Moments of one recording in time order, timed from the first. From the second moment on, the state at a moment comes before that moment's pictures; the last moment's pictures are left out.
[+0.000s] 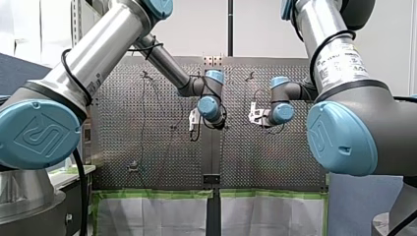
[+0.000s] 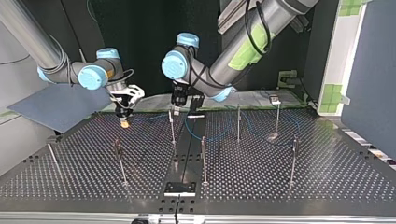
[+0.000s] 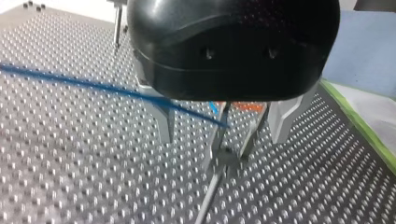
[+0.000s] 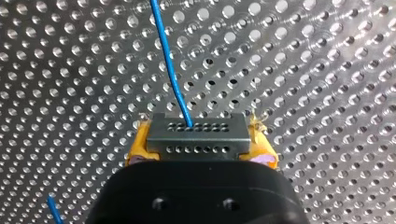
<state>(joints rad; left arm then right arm) -0.62 -2.18 -1.46 -2.89 -1.94 -1.67 1.90 -1.00 1.59 -0.44 1.47 1.69</state>
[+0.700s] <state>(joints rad) -0.76 -2.26 -1.38 -2.82 -2.04 -1.78 1.87 -1.10 1.64 -0.43 1.50 1.69</state>
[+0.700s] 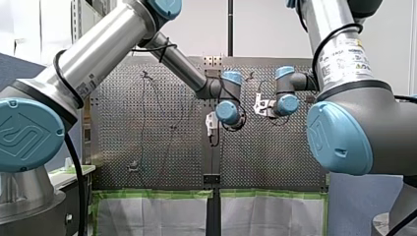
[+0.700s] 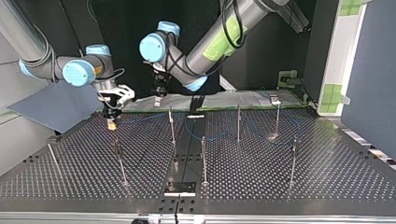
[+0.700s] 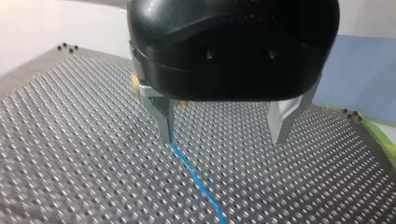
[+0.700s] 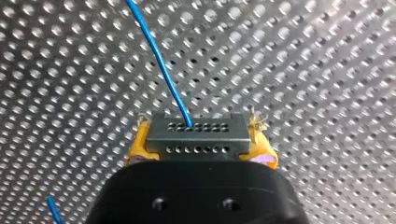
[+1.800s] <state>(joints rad) -0.77 -2.47 -1.08 -2.75 -2.18 -1.87 1.87 -1.14 1.67 -0.44 1.47 1.63</state>
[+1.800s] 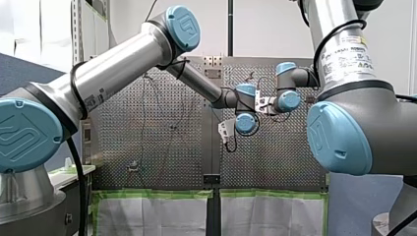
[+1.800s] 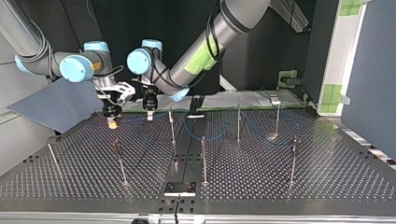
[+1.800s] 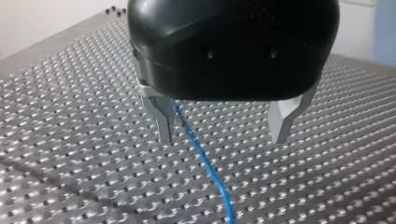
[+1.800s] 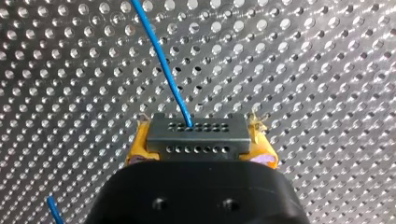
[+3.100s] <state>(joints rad) -0.76 -2.44 -1.05 -2.81 -2.24 -1.94 1.87 -1.20 1.65 -0.44 1.38 1.65</state>
